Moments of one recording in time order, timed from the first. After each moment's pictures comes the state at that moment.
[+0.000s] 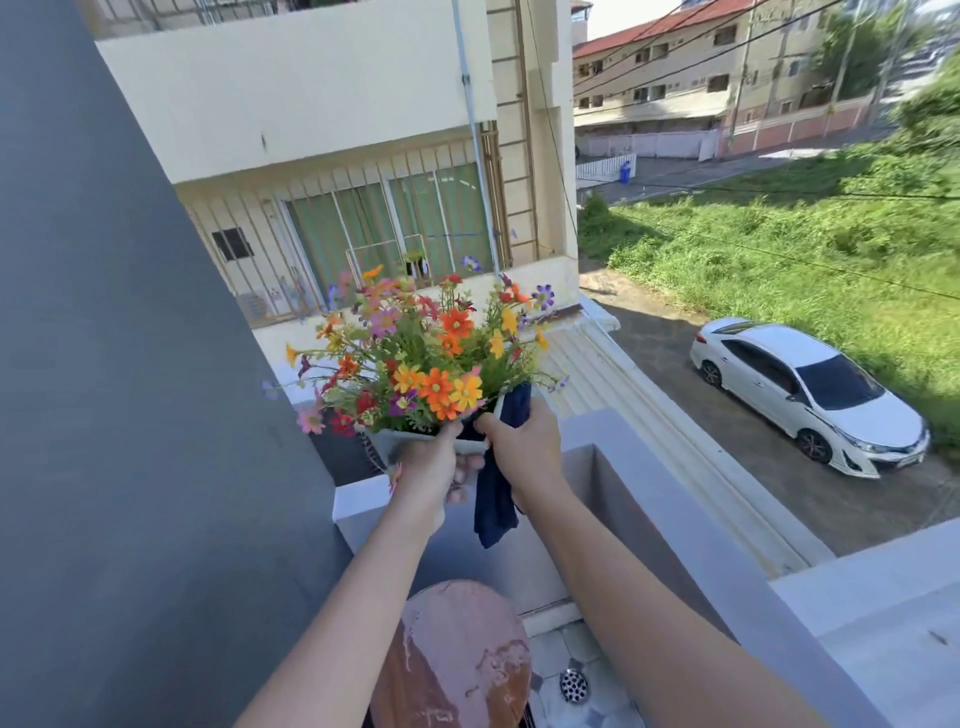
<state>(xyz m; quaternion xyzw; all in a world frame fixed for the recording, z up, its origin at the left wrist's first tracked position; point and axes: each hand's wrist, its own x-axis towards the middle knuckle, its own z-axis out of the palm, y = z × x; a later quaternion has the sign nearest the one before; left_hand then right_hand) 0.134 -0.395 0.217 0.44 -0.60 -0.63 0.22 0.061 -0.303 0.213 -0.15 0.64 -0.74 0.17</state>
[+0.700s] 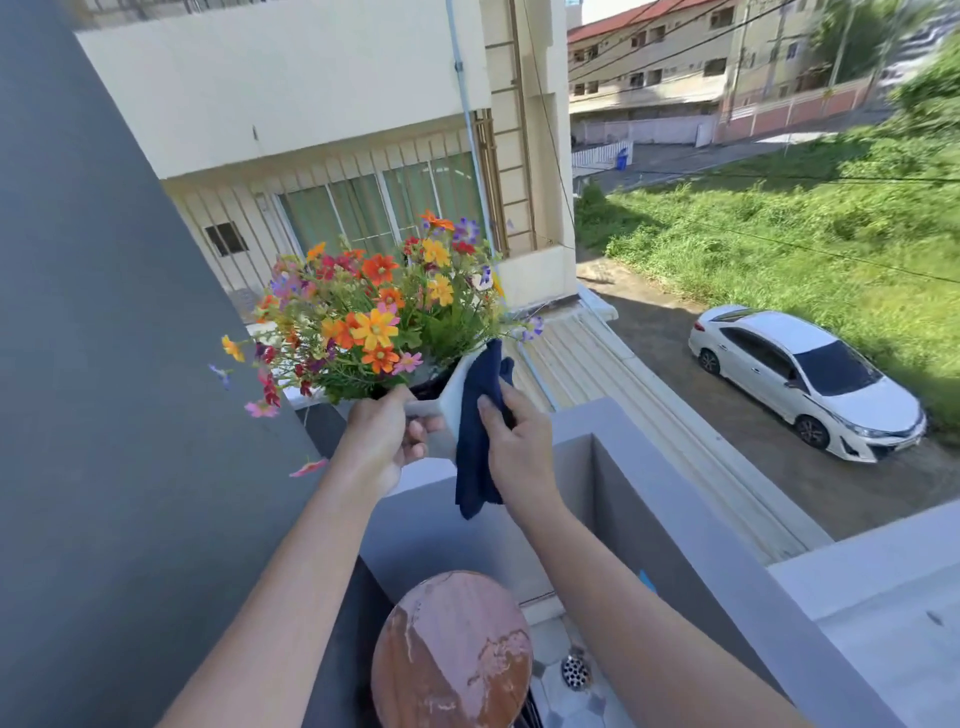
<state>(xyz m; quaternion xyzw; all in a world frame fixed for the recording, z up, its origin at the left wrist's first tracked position) 0.156 -0.434 0.264 0.41 -0.58 -0.66 0.25 0.068 -0.313 0.194 -0.26 0.57 -0.77 0.08</state>
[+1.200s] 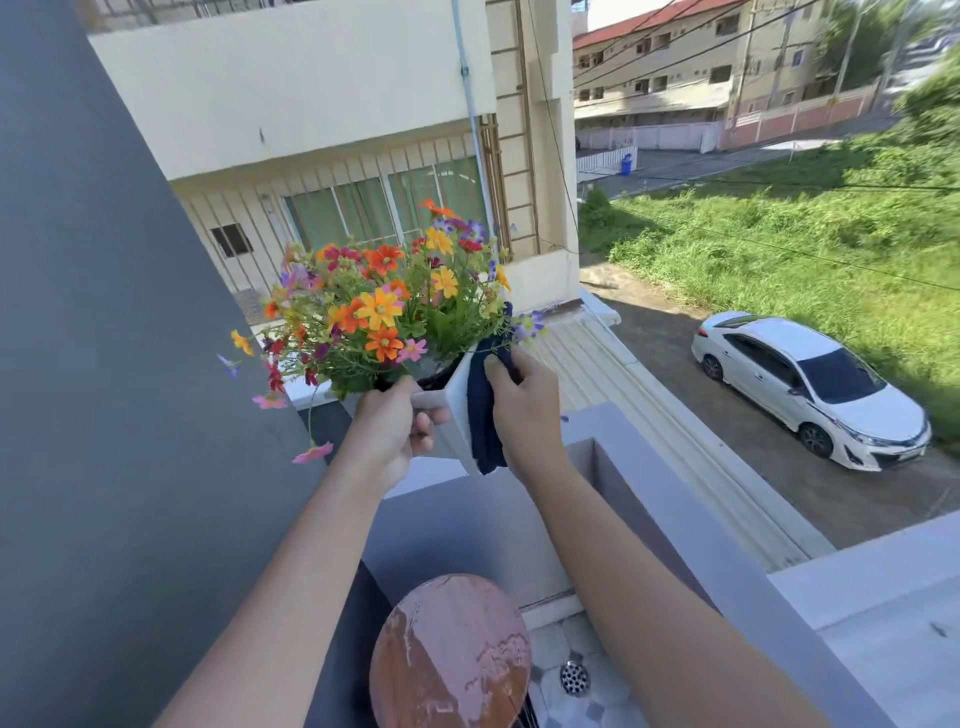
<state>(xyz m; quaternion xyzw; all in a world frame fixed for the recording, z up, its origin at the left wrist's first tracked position) 0.151 -0.427 0.274 0.40 -0.59 -0.66 0.25 0.047 -0.311 0.246 -0.26 0.61 -0.75 0.04</state>
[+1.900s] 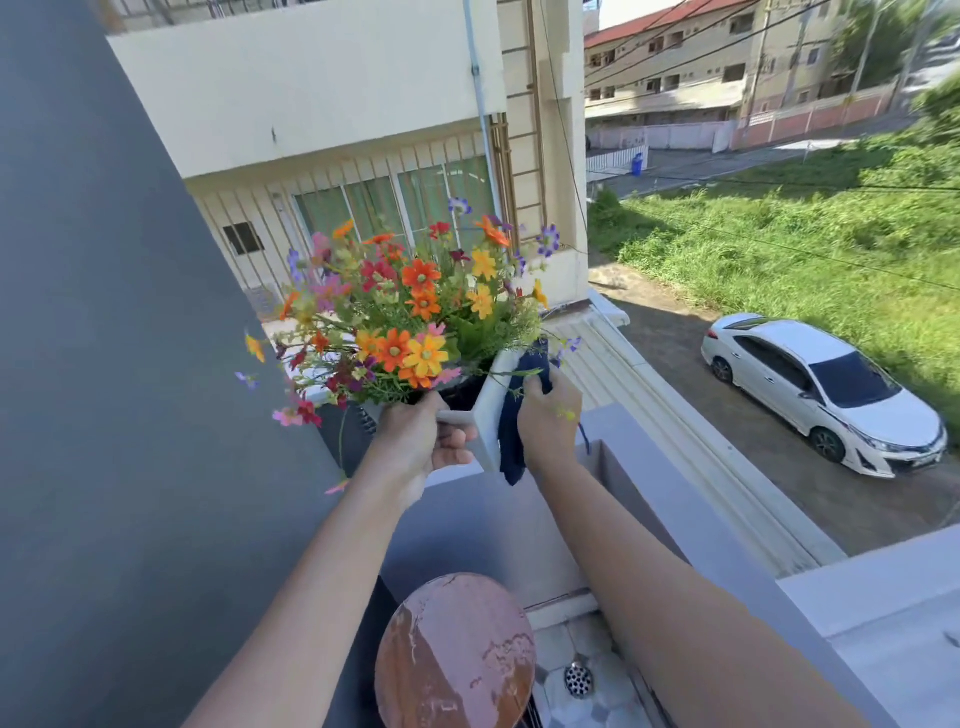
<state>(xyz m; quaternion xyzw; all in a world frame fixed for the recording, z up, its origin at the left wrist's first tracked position) 0.155 -0.415 0.256 0.37 -0.60 -0.67 0.23 0.012 -0.333 0.199 -0.13 0.65 -0.75 0.02</state>
